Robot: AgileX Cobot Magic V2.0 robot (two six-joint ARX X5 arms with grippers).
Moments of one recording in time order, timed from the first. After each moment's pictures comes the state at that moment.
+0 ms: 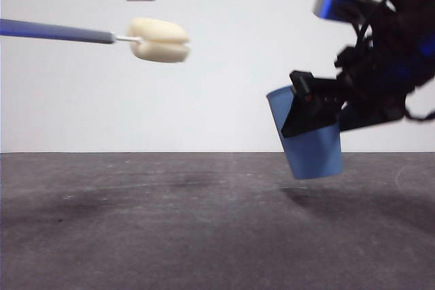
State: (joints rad) left arm -0.54 0.98 1.05 -1.10 -0.06 0.08; right arm 0.54 1.31 0.56 0.22 0.04 -0.13
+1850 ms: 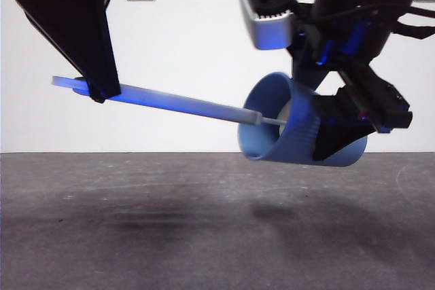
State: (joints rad) left arm -0.84 1.26 1.05 -0.90 0.04 0.28; right arm 0.91 1.33 0.81 -0.41 0.49 -1.02
